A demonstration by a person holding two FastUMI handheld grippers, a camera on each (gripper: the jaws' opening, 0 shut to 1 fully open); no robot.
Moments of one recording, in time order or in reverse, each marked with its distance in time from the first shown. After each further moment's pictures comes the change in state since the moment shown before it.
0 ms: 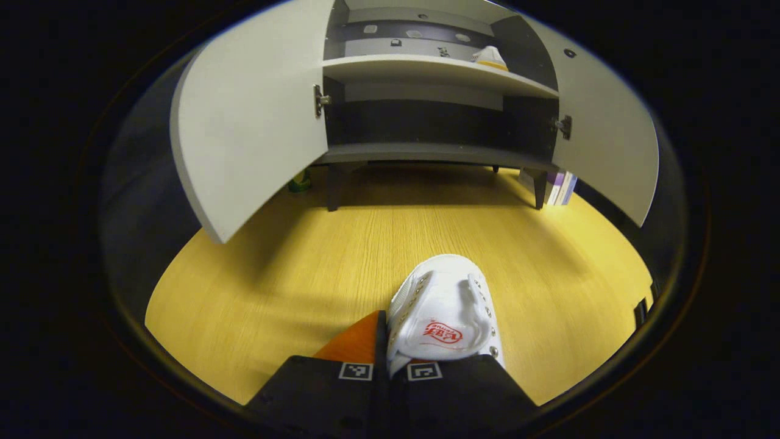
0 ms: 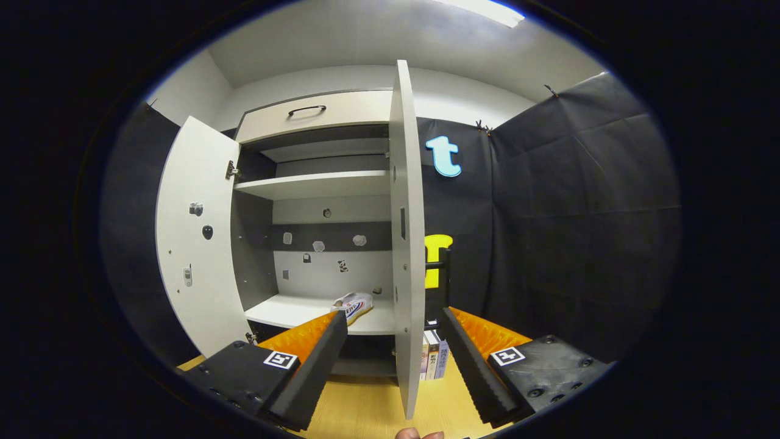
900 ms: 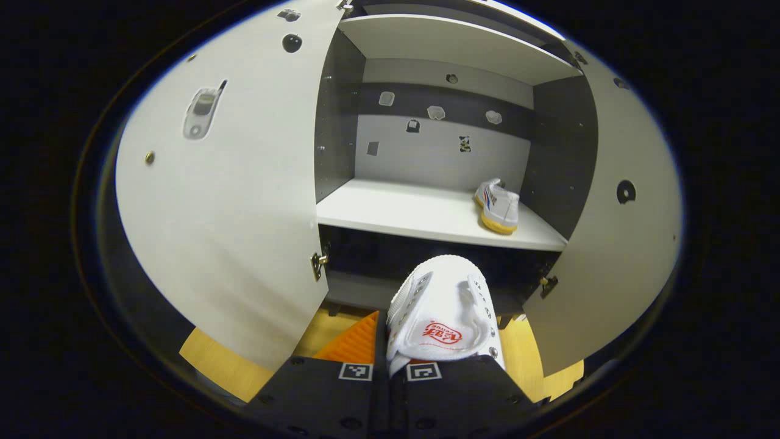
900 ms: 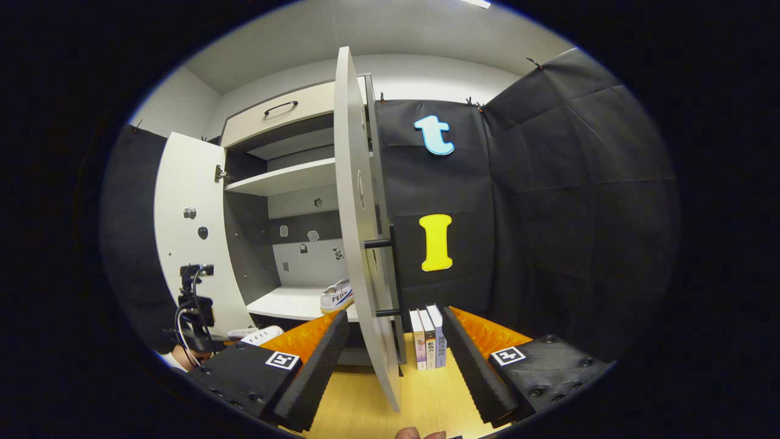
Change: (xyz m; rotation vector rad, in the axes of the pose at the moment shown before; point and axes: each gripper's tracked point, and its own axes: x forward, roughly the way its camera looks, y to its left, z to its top) left arm -0.071 -0.046 0.288 -0.125 -0.172 0.082; right arm 0.008 -0.065 -0.022 0.070 0.076 0.039
